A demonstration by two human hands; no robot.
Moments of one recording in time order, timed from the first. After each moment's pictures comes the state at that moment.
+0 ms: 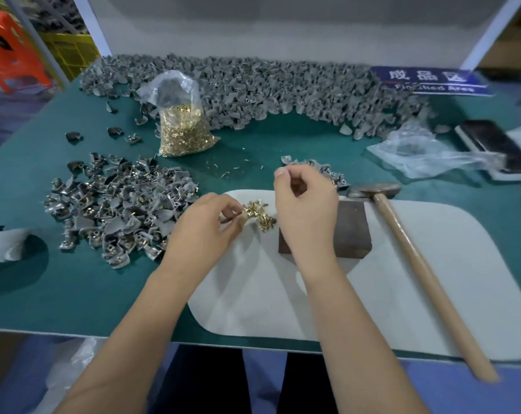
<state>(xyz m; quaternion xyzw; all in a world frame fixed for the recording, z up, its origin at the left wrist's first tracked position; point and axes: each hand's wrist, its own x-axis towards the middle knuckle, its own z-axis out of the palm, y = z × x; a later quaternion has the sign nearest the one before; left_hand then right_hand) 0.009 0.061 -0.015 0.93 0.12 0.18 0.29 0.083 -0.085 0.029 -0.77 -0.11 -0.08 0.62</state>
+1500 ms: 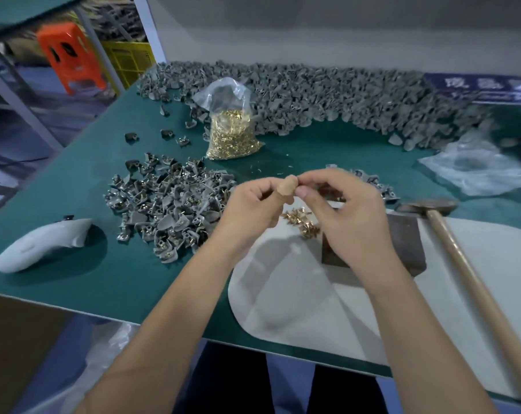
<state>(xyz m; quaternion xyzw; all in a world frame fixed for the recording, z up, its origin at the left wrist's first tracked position) 0.028 0.057 0.022 0.69 0.13 0.15 0.69 0.094 -0.094 0.031 -0.74 -0.36 -0.05 0.56</state>
